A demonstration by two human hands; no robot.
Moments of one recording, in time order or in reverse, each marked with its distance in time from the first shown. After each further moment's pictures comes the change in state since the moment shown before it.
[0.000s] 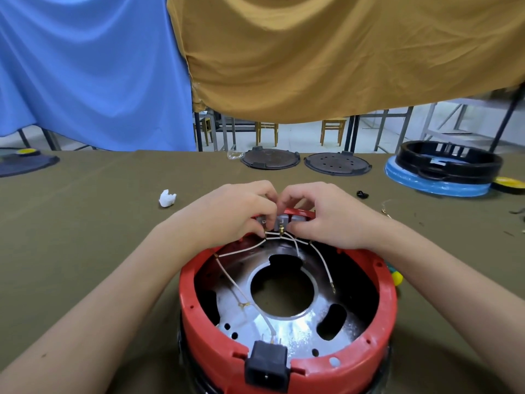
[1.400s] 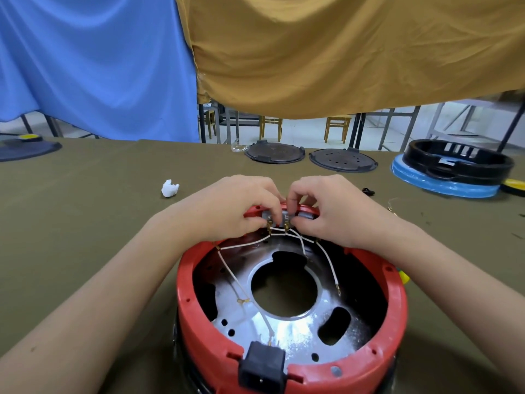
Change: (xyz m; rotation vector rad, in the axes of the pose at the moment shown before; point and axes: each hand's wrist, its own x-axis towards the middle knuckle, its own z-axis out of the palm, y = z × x) left_hand -0.008 -0.005 0.001 -0.134 0.033 0.007; right_hand -0.001 -0.008 0.002 -0.189 0.041 -0.033
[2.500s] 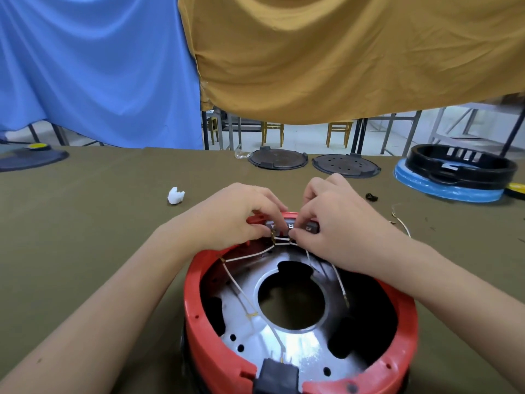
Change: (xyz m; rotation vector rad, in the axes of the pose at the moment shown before) left_hand -0.007 -0.001 -0.002 -0.150 0.009 -0.044; right_hand -0.013 -0.025 0.002 -0.214 0.047 0.070
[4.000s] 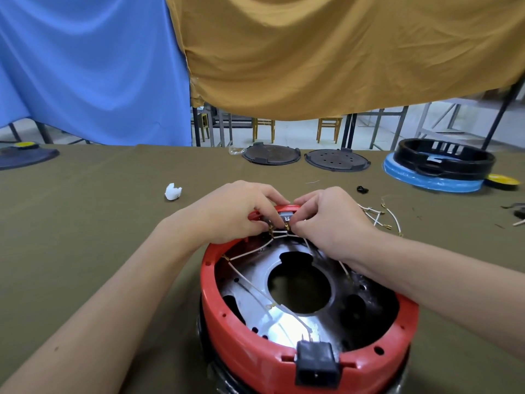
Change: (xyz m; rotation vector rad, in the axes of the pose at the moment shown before) left_hand -0.001 0.005 -0.002 0.135 -0.088 0.007; right_hand -0.002 -0.017 0.015 0.480 0.027 0.505
